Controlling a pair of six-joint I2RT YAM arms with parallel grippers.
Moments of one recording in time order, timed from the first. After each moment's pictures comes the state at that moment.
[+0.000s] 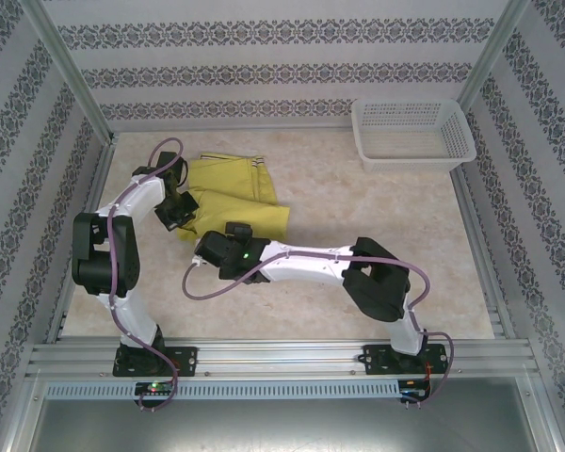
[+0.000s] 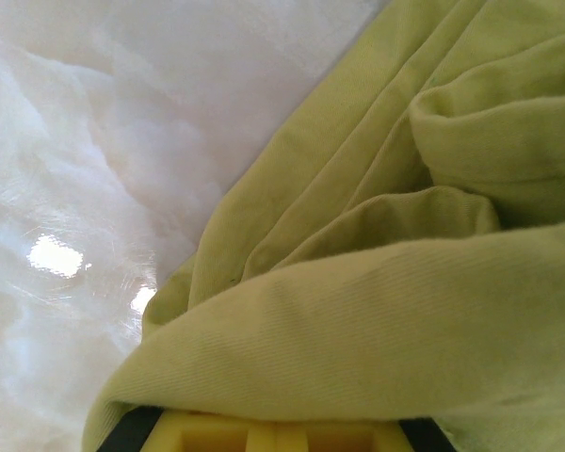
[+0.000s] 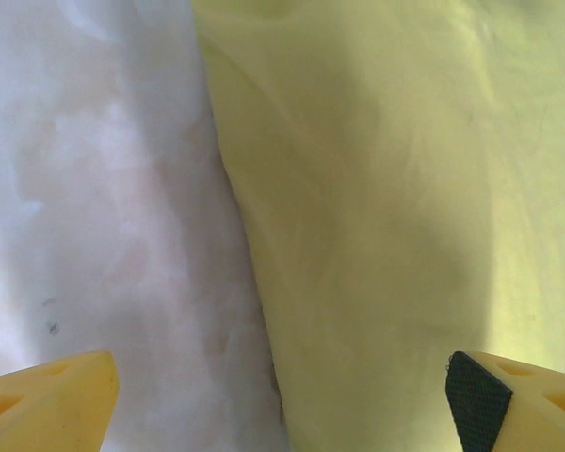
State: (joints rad) left arm -0.03 1.81 1.32 -0.89 0.08 -0.71; right arm 1.16 2.03 1.52 -0.49 0.53 -0.47
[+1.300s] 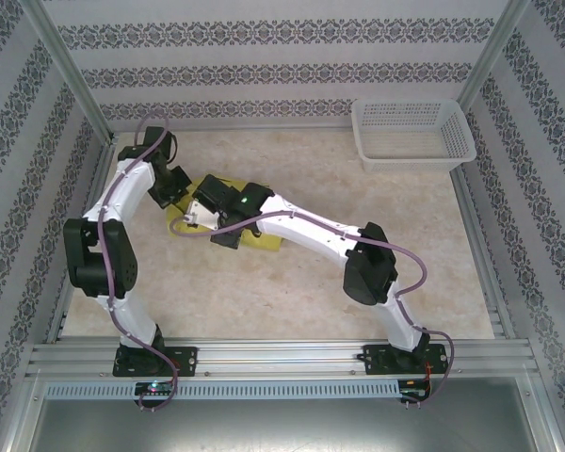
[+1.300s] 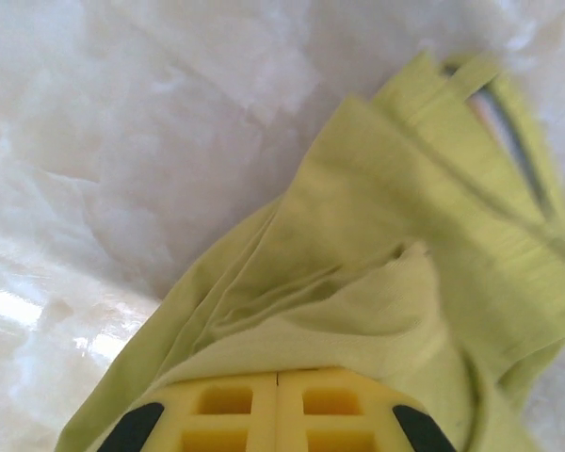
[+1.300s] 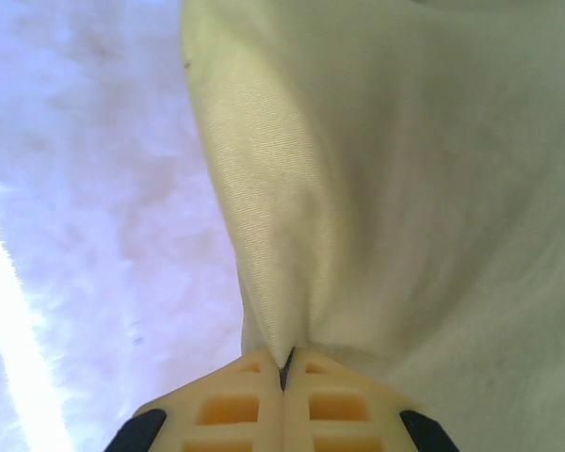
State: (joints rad) left arm 0.01 1.79 1.55 -0.99 0.09 -0.71; right arm 1.01 2.15 2.09 -1.02 0.05 -0.36
